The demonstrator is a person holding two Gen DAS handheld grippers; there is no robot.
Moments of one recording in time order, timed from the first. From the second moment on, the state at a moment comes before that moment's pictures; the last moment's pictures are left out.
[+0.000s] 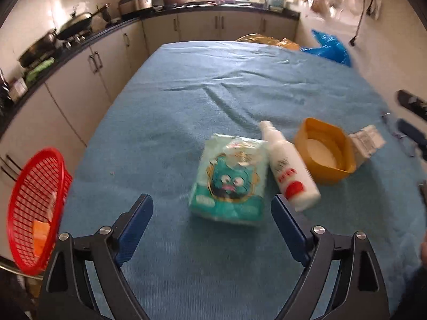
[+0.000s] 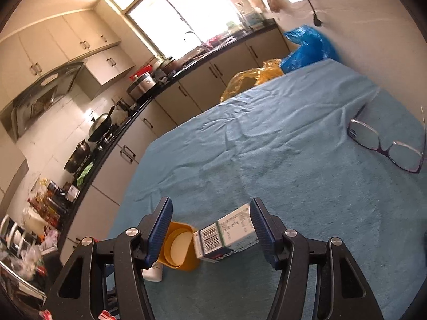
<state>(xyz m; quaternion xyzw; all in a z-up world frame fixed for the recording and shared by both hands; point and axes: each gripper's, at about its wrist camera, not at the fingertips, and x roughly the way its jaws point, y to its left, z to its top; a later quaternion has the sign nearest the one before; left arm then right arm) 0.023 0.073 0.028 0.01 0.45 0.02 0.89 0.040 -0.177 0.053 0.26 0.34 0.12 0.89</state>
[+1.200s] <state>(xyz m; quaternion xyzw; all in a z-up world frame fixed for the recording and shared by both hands) 0.036 0.092 0.020 -0.05 0.42 0.02 0.91 0.025 -0.122 0.055 0.04 0.39 0.18 0.90</state>
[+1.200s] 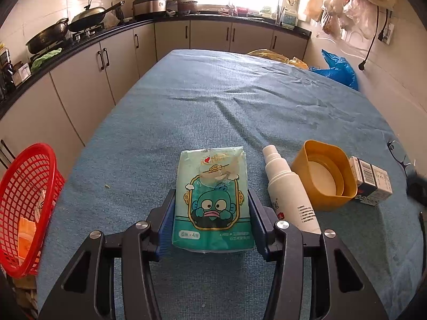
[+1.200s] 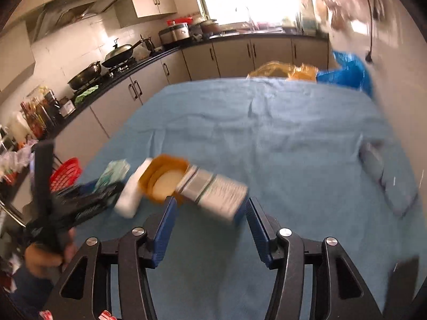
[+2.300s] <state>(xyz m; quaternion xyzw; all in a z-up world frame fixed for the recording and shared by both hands) 0.036 0.092 0.017 -0.05 0.42 0.02 0.90 0.031 -0.082 0.024 -0.07 0.42 0.30 0.85</state>
